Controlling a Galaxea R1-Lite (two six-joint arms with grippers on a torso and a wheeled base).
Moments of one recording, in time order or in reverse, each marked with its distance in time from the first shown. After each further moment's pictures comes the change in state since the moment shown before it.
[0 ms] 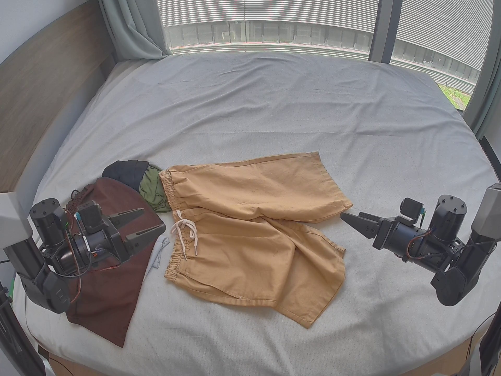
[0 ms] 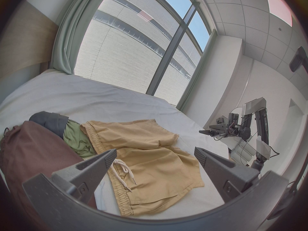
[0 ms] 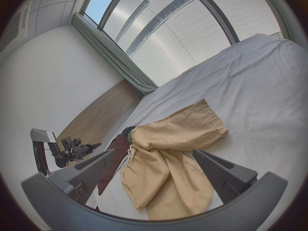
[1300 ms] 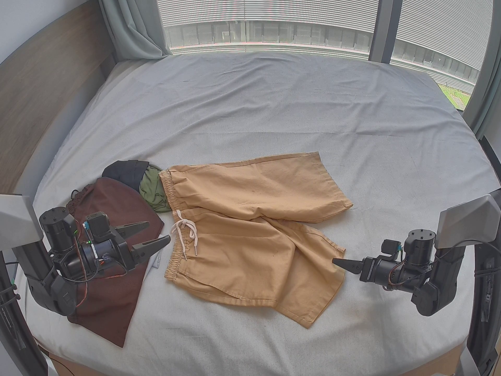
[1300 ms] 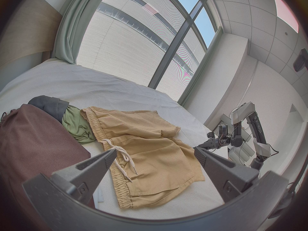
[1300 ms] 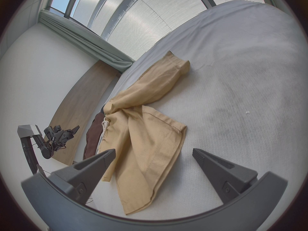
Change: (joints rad) left arm 0.000 0.083 0.004 -0.002 -0.003 0.012; right arm -0.075 0.348 -0.022 -0.002 0.059 0.002
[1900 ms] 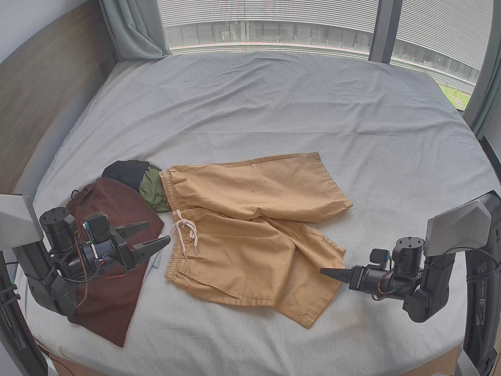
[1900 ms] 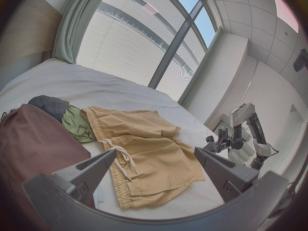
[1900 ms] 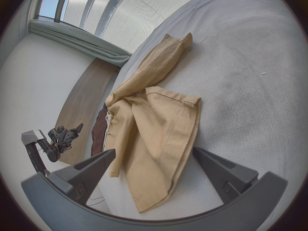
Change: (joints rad) left arm -0.001 0.002 -0.001 0.000 0.000 0.001; right arm 0.069 0.047 -0.002 -0.001 0.008 0.107
